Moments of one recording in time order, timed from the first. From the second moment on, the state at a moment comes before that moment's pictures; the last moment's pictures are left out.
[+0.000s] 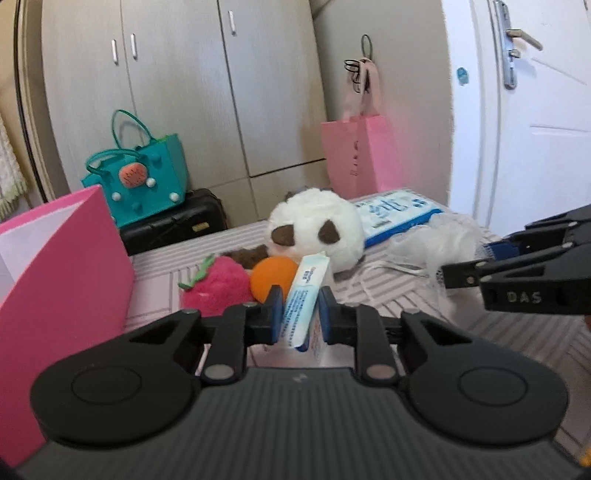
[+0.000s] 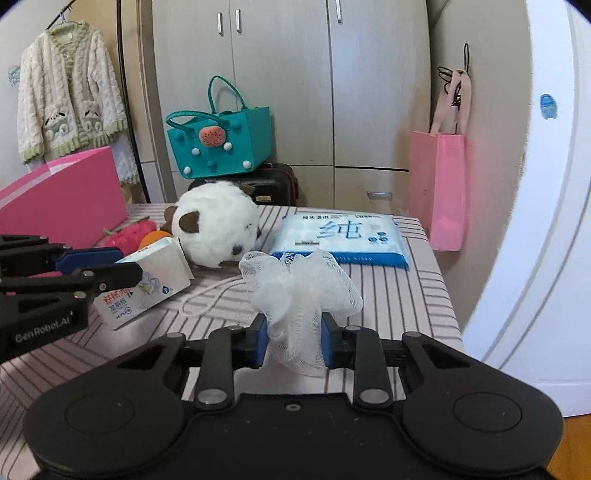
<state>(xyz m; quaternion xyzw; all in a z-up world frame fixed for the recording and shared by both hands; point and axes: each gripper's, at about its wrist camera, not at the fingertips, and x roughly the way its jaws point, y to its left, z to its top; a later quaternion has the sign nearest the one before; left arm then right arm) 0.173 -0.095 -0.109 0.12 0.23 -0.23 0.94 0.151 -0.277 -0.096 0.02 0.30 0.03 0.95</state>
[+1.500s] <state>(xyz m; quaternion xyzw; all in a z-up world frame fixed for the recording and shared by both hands) 0.144 -0.085 -0.125 0.05 0.30 -0.22 0.93 0.101 -0.260 -0.101 0.07 0.30 0.00 0.95</state>
